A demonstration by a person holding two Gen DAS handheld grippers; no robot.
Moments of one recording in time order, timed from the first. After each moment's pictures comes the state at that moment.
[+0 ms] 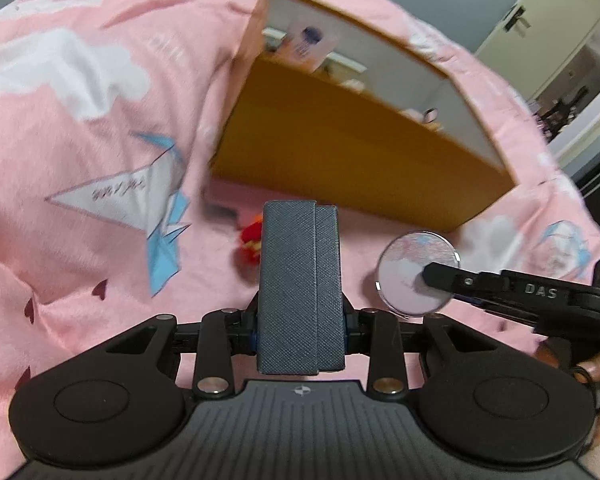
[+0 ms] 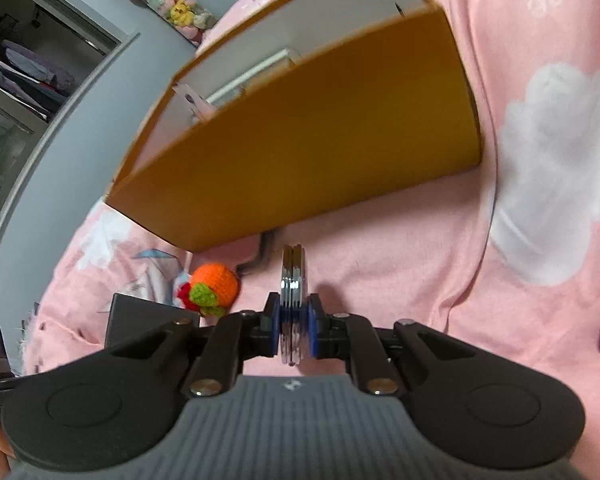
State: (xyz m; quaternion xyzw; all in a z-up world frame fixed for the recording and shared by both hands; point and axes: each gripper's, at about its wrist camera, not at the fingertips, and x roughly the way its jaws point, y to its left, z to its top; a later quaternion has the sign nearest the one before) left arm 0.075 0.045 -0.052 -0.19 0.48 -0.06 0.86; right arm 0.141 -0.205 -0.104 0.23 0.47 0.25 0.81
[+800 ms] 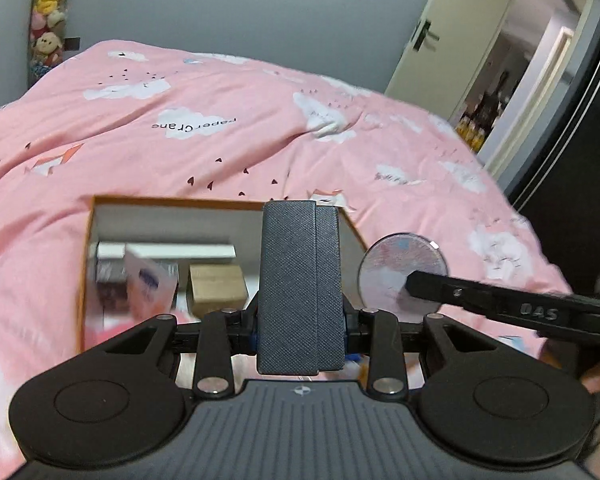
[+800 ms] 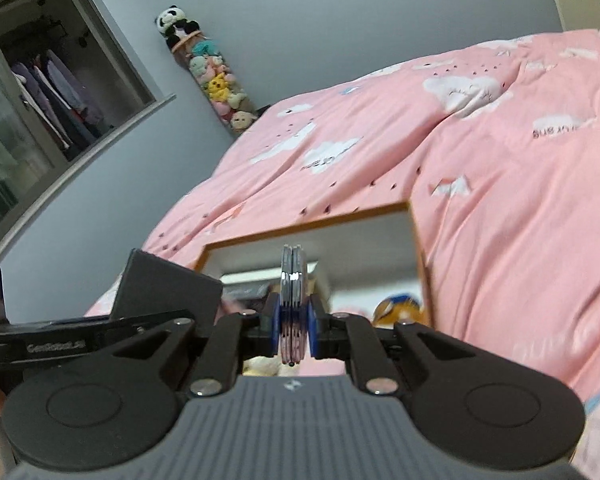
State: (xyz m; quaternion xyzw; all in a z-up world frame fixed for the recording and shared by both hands) left arm 0.243 -0.018 0.037 -0.10 0.39 -0.15 0.90; right arm 0.235 -0.240 0.032 0.16 0.34 0.25 0.89
